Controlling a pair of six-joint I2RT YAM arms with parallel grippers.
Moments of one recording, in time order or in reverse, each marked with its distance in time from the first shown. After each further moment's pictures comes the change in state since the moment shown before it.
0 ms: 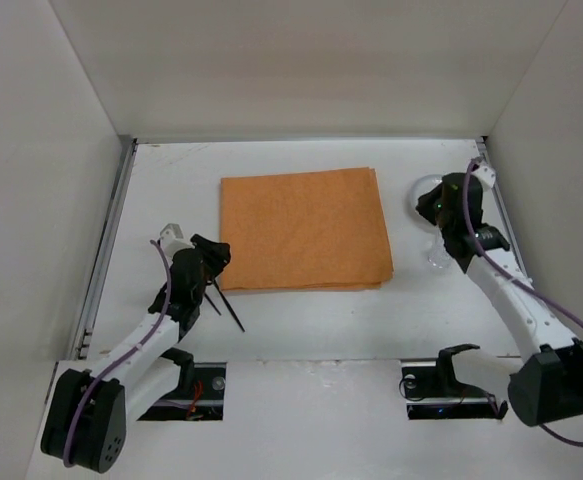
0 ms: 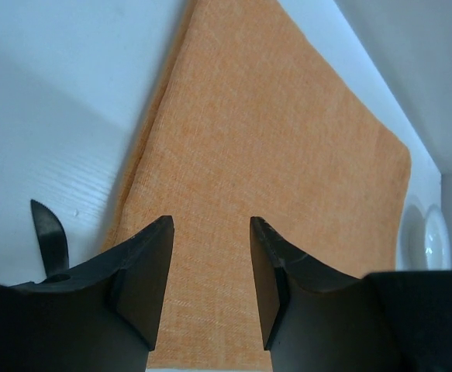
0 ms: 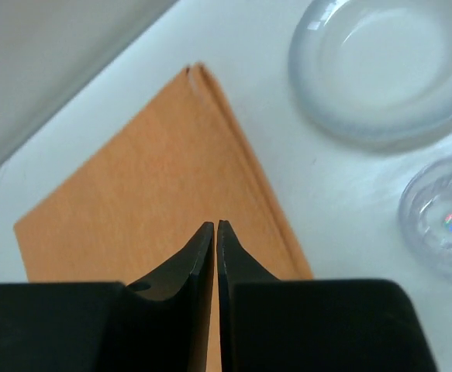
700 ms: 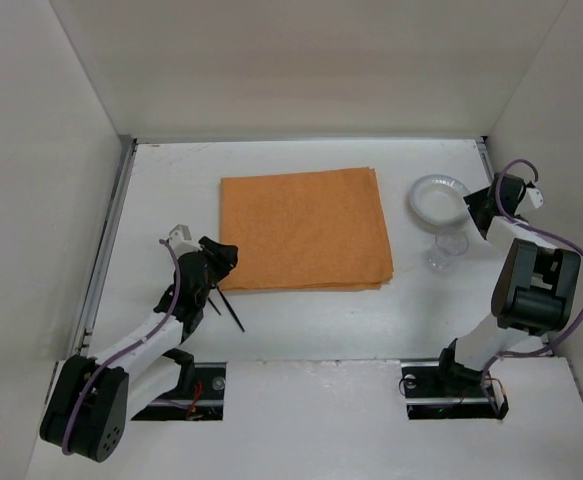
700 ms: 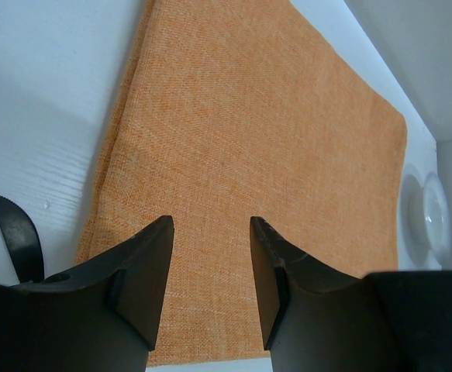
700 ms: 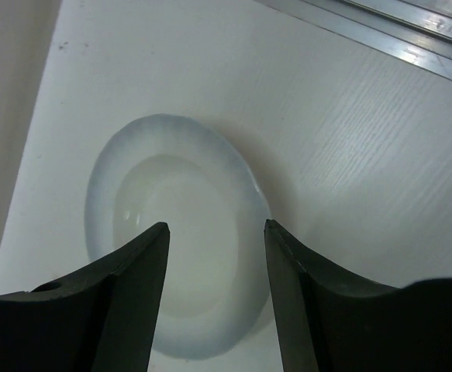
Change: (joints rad) left arm -0.039 0.066 -0.063 0.144 0.043 0.027; right arm -0.548 0.533 0.064 0.315 -0.101 0.114
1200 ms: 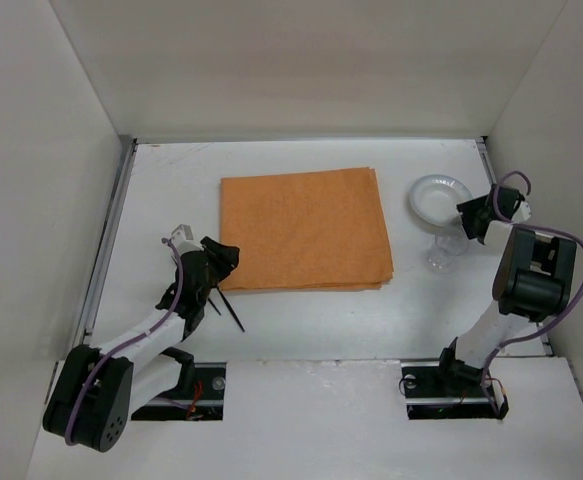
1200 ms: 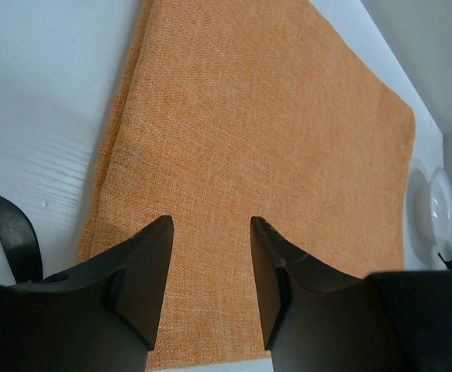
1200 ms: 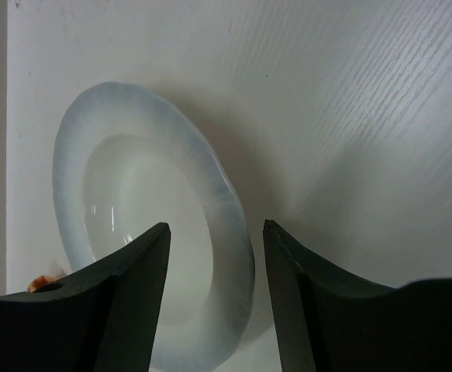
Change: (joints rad) left arm 0.008 0.056 0.000 0.035 0.025 -0.001; right arm -0.040 0.123 -0.048 0.104 -0.159 0.094
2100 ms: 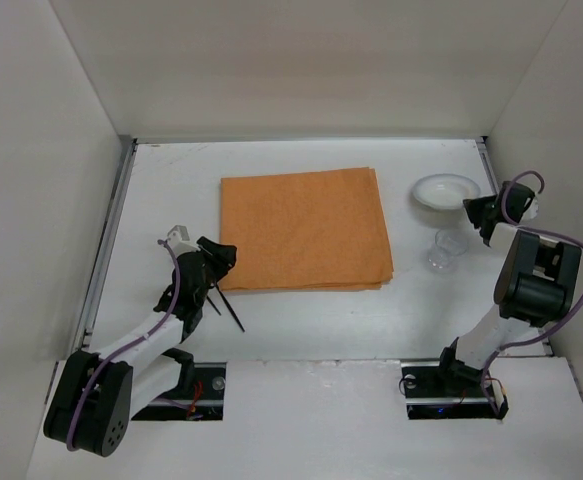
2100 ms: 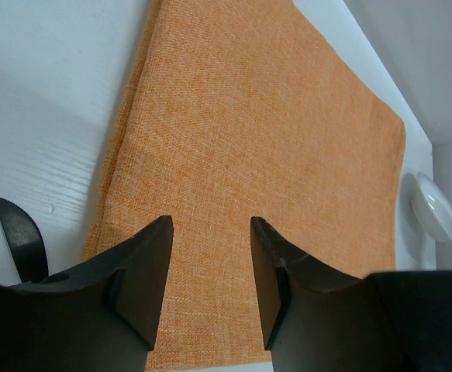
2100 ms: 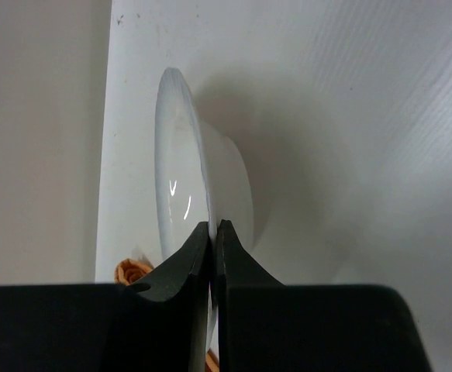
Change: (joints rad) left arm 0.027 -0.026 -0.014 0.013 0.011 -0.007; right arm -0.035 -0.018 -0.005 0.127 -0.139 0.122
